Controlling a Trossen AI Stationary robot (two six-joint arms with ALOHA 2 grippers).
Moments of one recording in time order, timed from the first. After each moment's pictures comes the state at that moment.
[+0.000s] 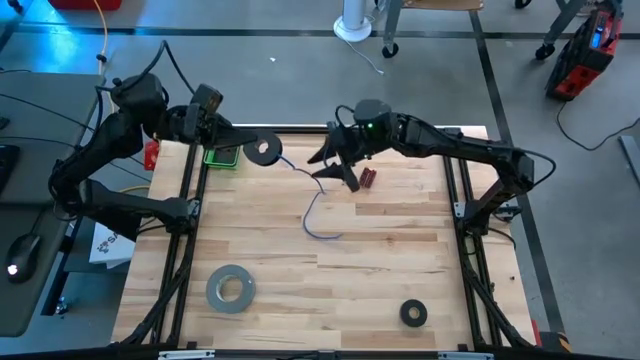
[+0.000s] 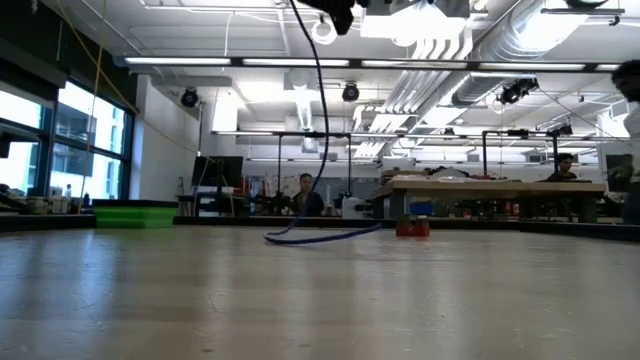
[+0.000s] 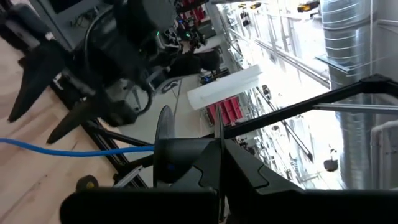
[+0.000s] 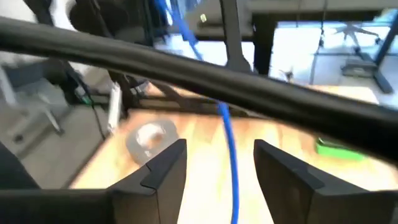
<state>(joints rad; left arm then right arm) 0.33 1.05 1.53 -0.47 0.44 -1.17 -0.27 1.63 1.54 -0.29 -0.53 -0.10</state>
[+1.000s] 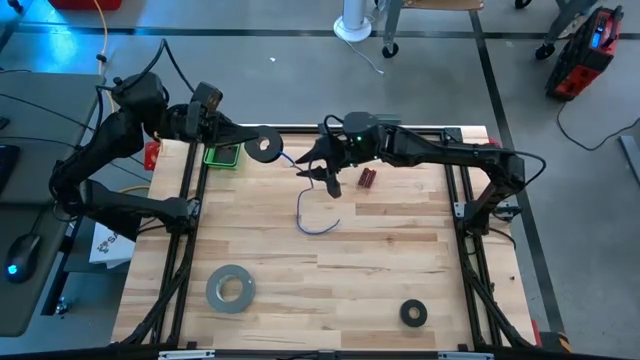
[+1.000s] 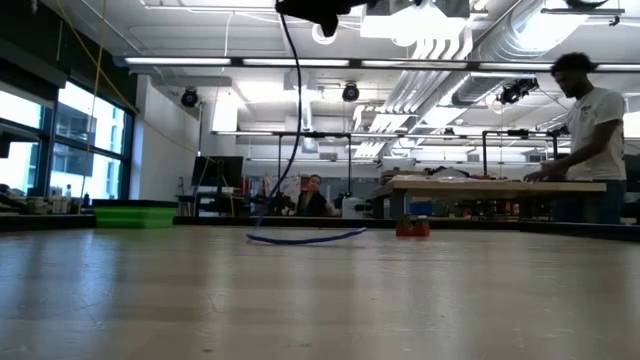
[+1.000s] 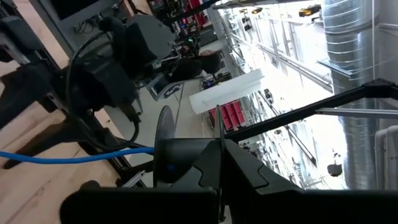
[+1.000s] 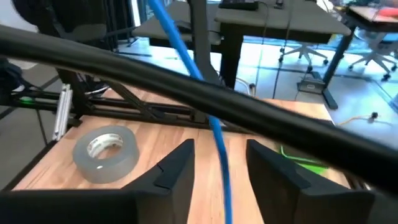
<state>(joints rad) 0.34 1.05 1.53 -0.47 0.43 -1.17 -0.20 1.70 1.54 -0.16 -0.32 -0.16</state>
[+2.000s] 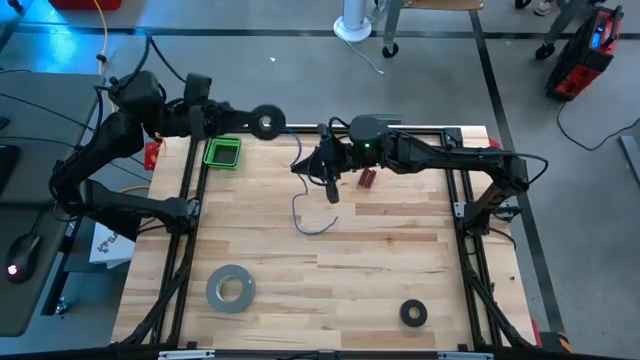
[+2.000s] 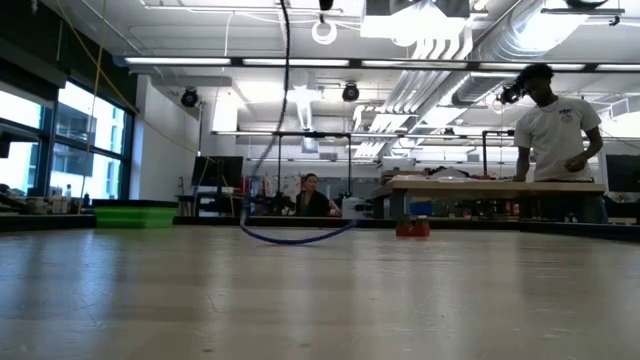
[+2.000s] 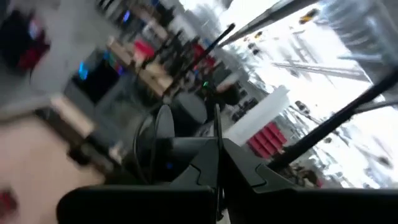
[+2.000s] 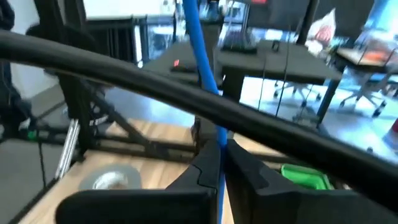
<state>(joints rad) 0.34 1.05 1.53 -0.40 0.25 -0.83 -0.14 1.67 1.54 -0.02 -0.27 -0.13</state>
